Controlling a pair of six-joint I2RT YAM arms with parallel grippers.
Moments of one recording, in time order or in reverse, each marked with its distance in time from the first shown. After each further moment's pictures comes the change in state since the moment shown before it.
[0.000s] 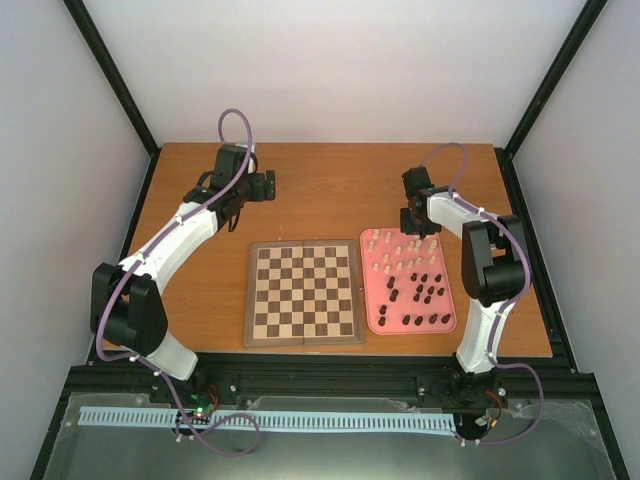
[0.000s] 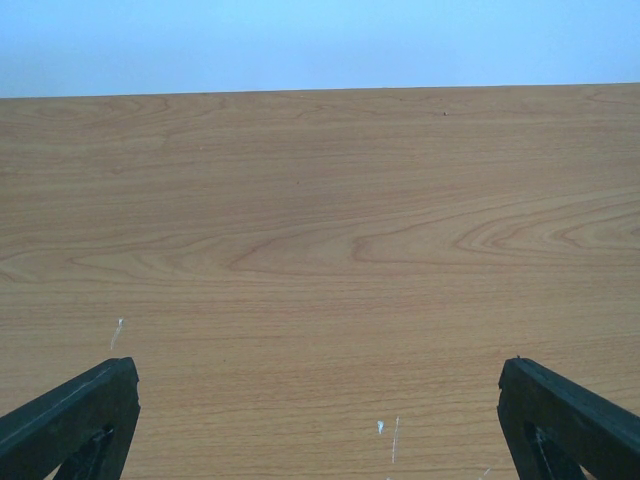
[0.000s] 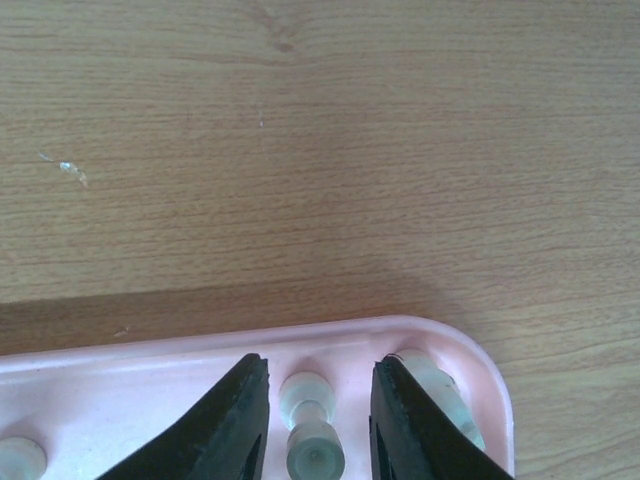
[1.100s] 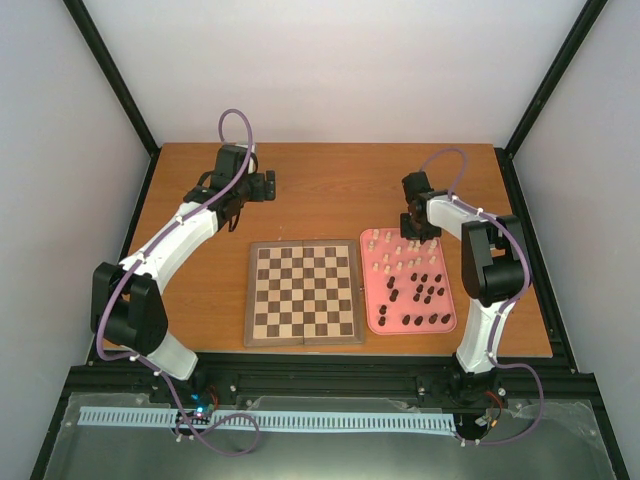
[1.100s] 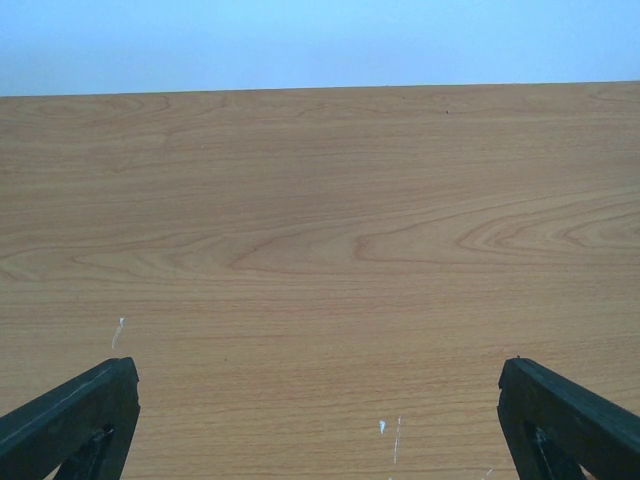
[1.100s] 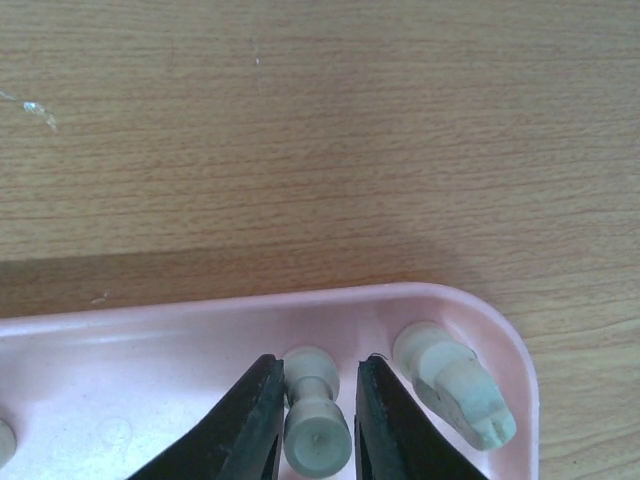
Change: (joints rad) left arm 0.000 0.003 0.000 0.000 -0.003 0.000; right arm 0.000 0.000 -0.035 0.001 -0.013 0.001
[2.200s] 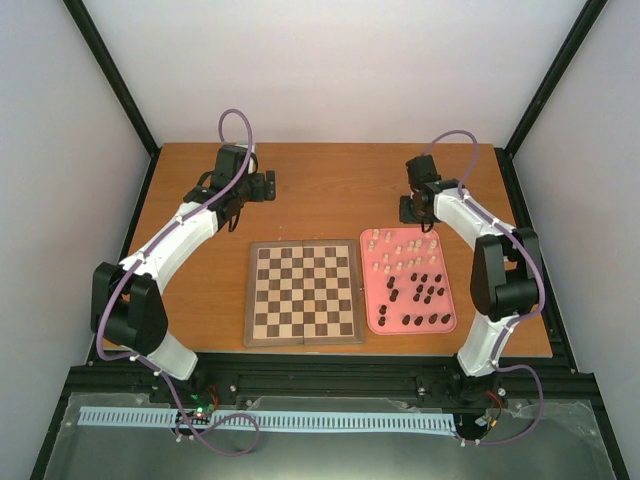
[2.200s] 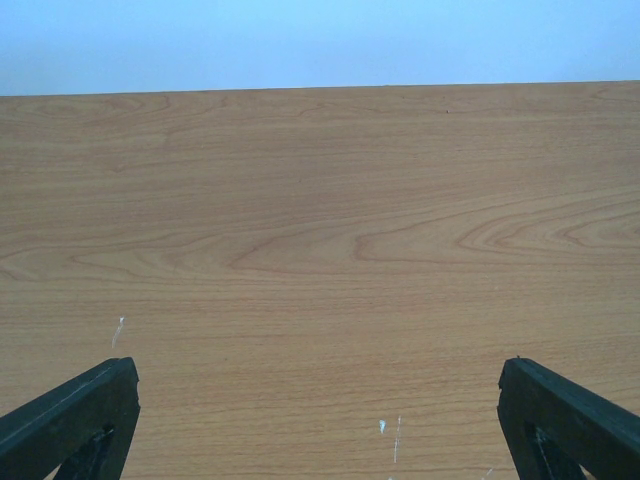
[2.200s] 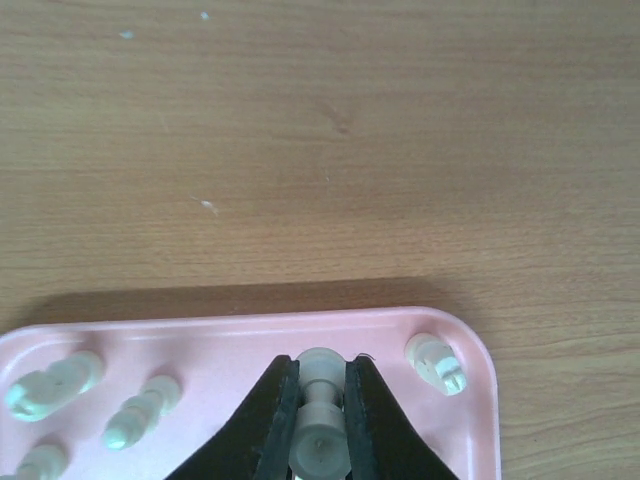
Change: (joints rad) left arm 0.000 0.000 0.000 -0.001 0.000 0.000; right arm 0.010 -0.116 0.051 -0.033 -0.059 0.003
